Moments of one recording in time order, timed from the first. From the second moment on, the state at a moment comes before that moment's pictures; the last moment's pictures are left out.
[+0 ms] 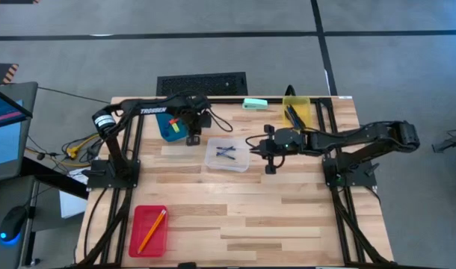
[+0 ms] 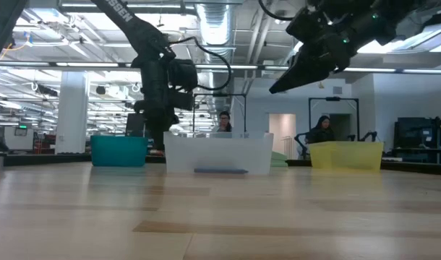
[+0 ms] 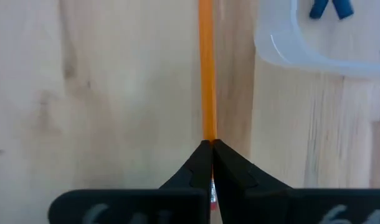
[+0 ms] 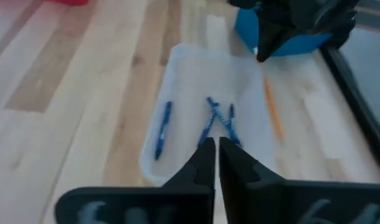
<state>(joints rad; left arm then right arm) 0.57 1.80 1.20 -0.78 0.14 0.54 -0.08 1.26 0.68 0.05 0.05 -0.21</state>
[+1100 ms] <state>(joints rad) 0.43 1.60 0.96 -0.52 0.13 0.24 -0.20 1.37 0.72 0.04 0.05 -0.24</state>
